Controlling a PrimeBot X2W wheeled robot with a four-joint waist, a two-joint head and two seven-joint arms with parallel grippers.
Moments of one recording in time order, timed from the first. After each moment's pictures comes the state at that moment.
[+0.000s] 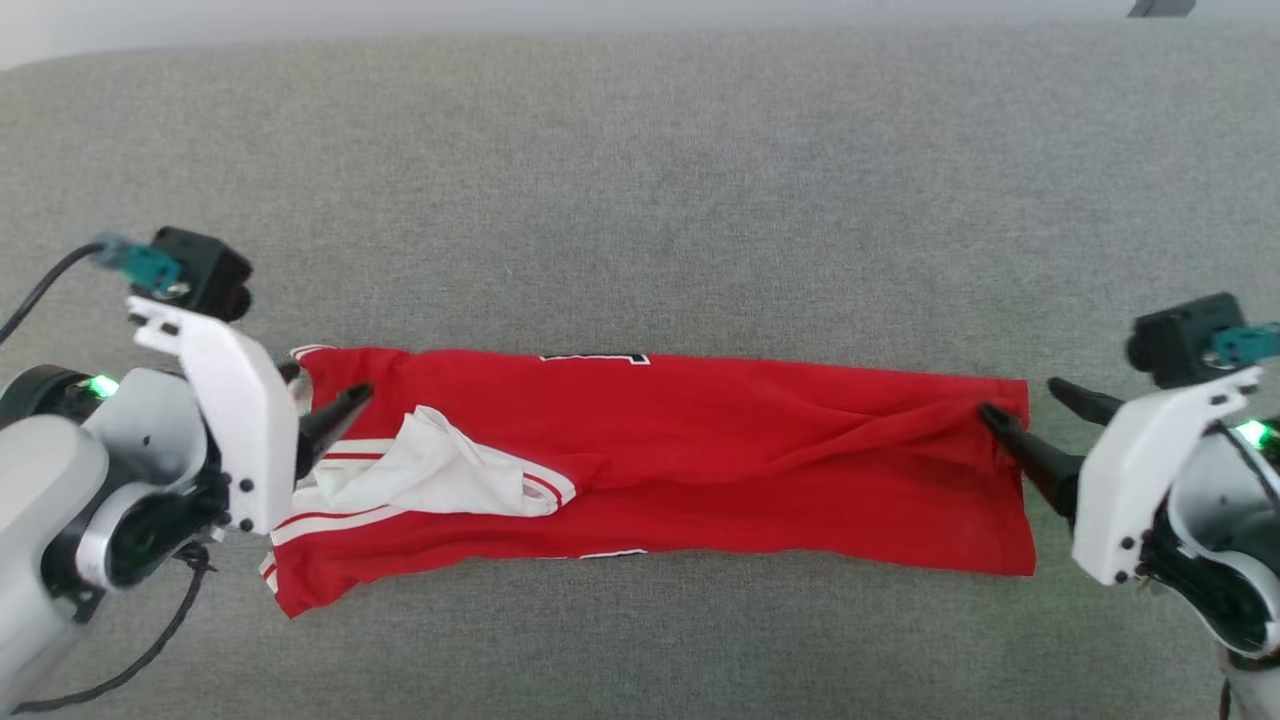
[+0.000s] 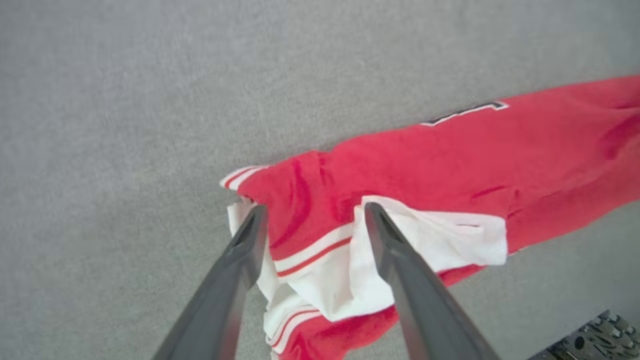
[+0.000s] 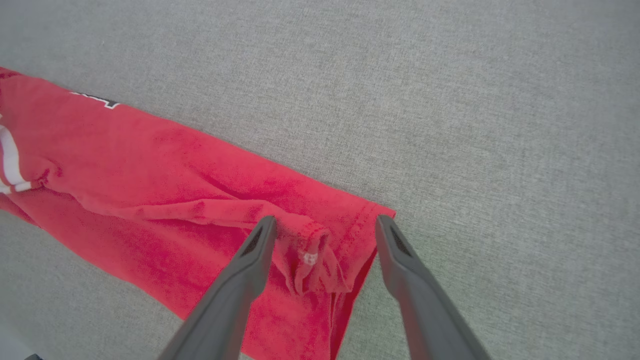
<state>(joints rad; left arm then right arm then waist) -0.79 0.96 -0.97 0.01 -1.22 0.19 0.52 -0.25 -0.40 0.12 -0.10 0.56 0.13 0.74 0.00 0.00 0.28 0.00</state>
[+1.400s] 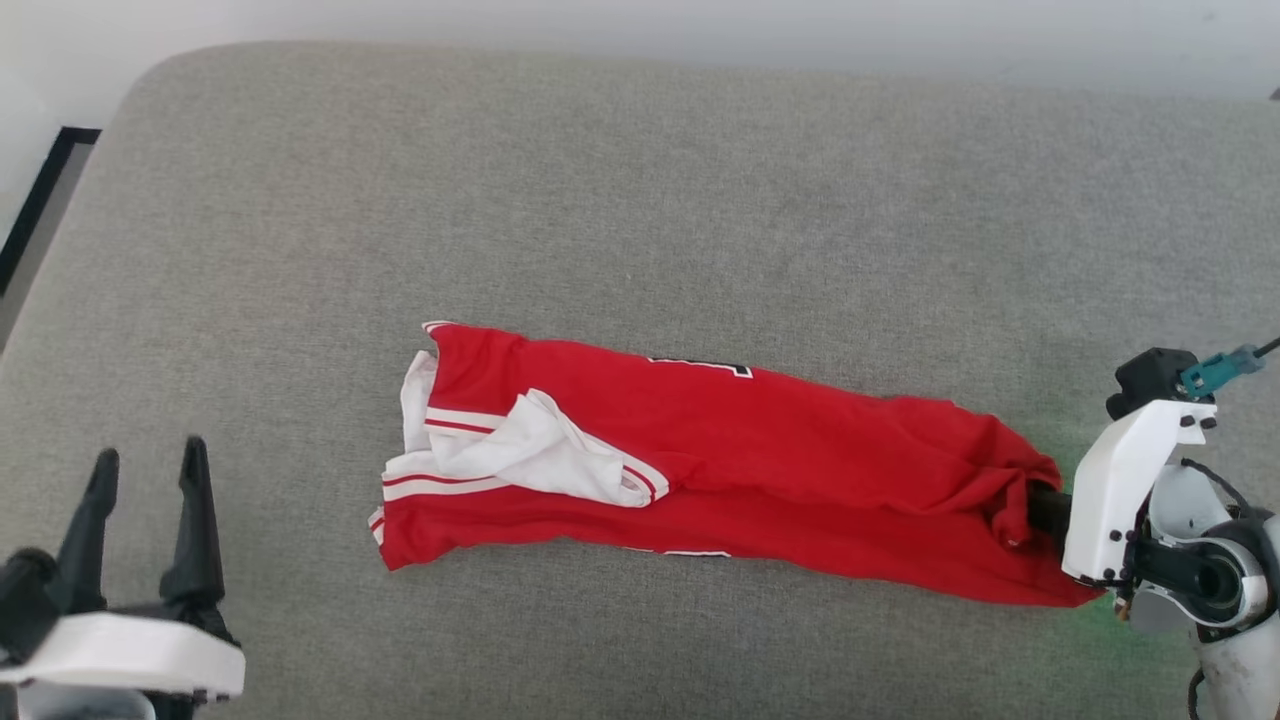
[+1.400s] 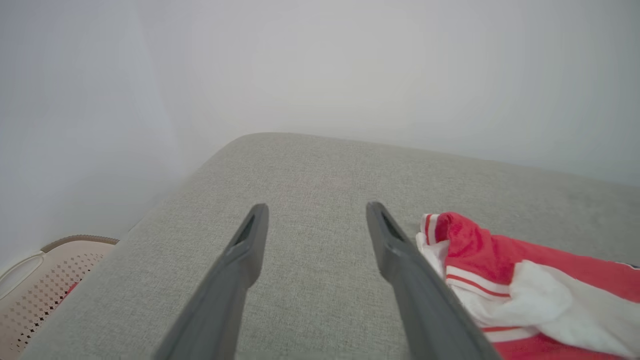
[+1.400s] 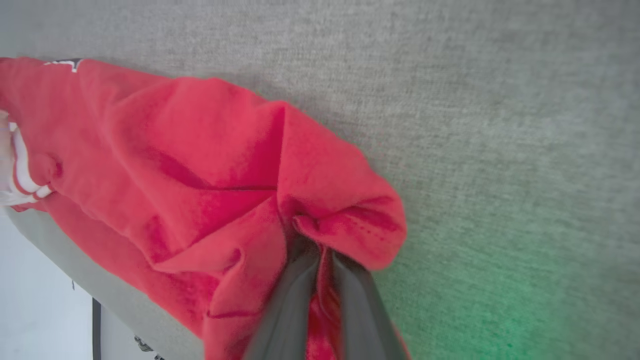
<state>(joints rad) 0.01 0.52 -0.13 0.01 -0.66 0.14 -0.26 -0.33 -0.33 0.08 0.30 0.75 0.13 0.87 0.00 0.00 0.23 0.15</state>
